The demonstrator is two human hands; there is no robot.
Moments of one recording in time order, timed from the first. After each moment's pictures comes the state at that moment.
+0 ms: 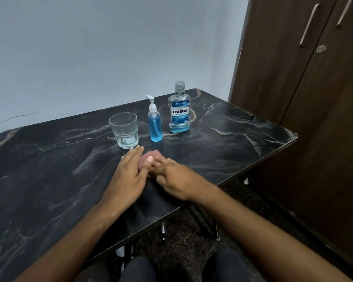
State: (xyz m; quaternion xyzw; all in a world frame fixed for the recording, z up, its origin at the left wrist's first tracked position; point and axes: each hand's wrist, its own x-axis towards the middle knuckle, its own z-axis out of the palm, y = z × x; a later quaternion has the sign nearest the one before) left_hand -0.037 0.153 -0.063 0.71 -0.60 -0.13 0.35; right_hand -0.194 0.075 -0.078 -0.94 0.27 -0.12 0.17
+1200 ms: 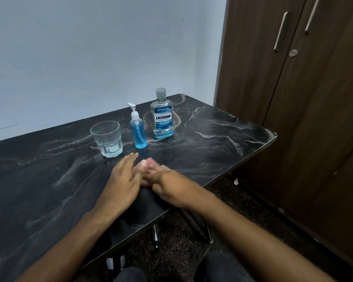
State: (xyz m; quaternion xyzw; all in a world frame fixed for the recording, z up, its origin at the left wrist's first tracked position) left_hand -0.055 0.139 -0.065 0.69 -0.62 -0.15 0.35; right_hand -0.218 0.080 -0.078 -0.91 0.32 -0.15 0.21
